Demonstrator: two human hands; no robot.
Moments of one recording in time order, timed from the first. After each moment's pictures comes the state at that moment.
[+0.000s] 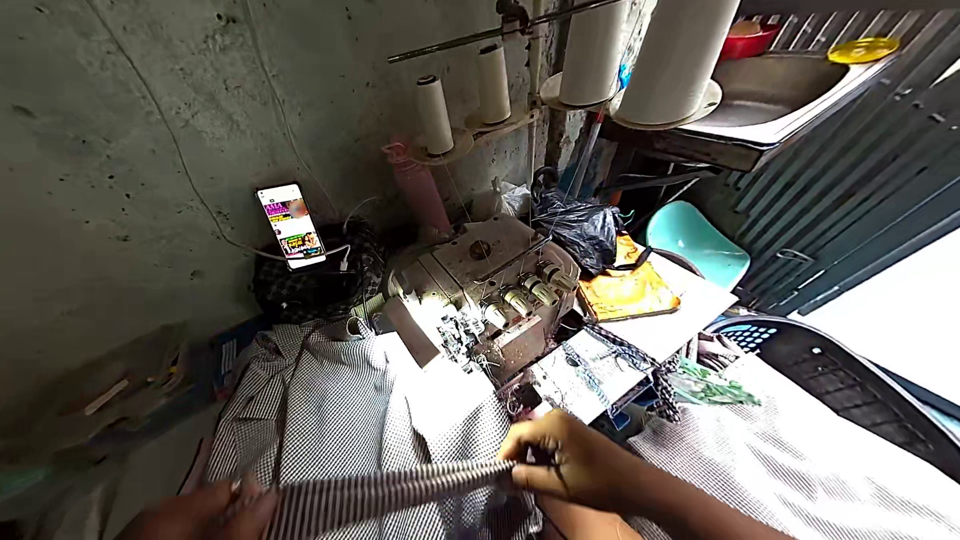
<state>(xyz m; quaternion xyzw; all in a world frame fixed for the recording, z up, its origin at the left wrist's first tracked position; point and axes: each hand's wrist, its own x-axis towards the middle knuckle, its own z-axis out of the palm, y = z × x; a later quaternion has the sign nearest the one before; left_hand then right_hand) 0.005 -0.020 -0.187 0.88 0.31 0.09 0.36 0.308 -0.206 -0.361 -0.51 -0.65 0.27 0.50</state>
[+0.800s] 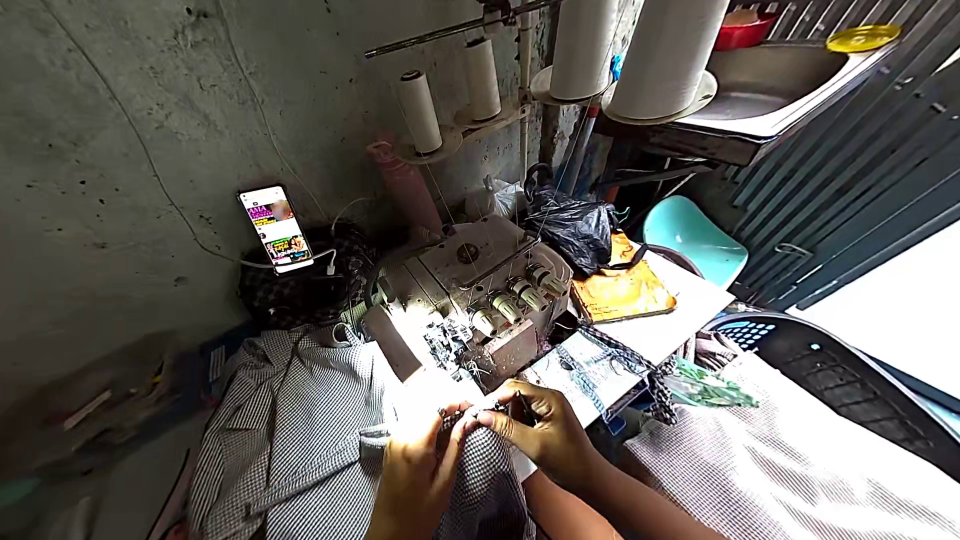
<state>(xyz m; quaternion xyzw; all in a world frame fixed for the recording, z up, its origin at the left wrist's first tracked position) 0.151 -0.065 -0.336 0.90 0.15 0.31 0.26 0.300 -0.178 -0.375 -0.53 -0.43 0.21 0.70</state>
